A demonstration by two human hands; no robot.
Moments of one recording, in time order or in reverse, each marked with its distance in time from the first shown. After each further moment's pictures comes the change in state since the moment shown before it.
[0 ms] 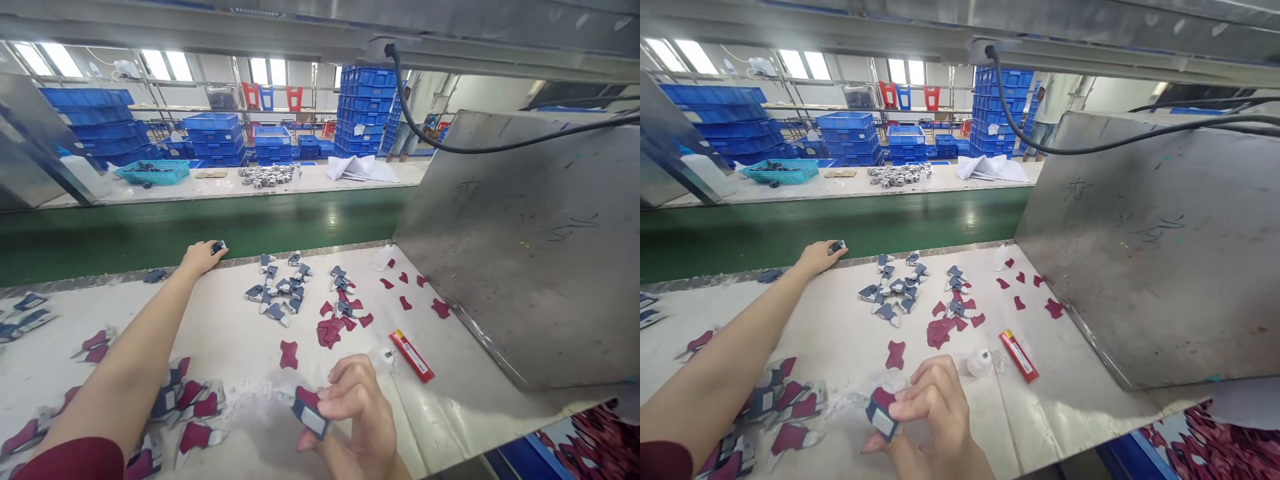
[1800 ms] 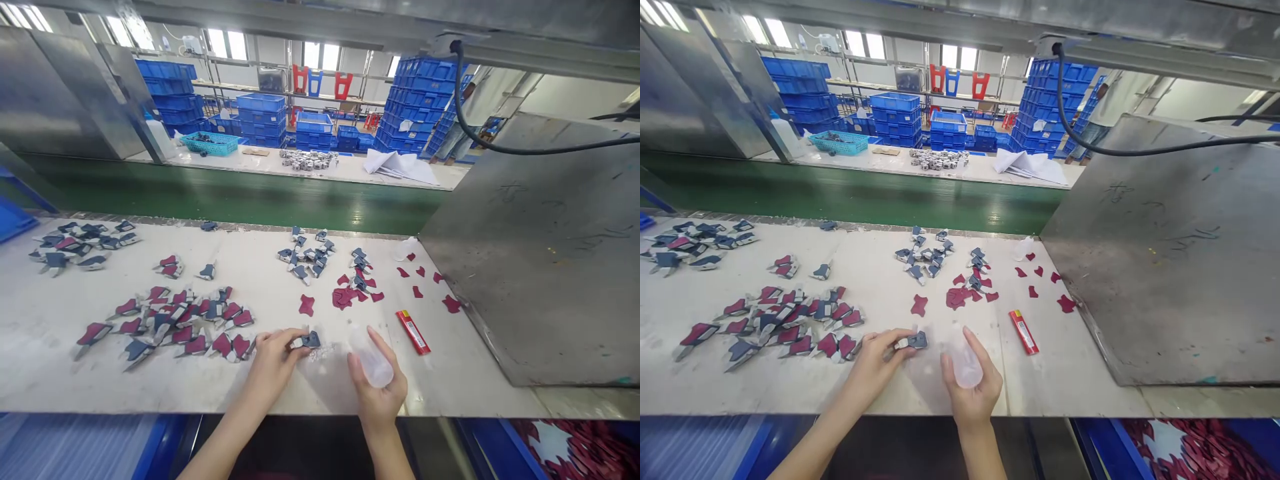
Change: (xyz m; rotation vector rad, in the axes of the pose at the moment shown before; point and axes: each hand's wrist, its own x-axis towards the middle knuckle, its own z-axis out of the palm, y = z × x) left_hand -0.361 0.142 0.038 -0.691 -0.095 0.070; right_hand -0.081 0.014 -0.031 -0.312 0.112 0.306
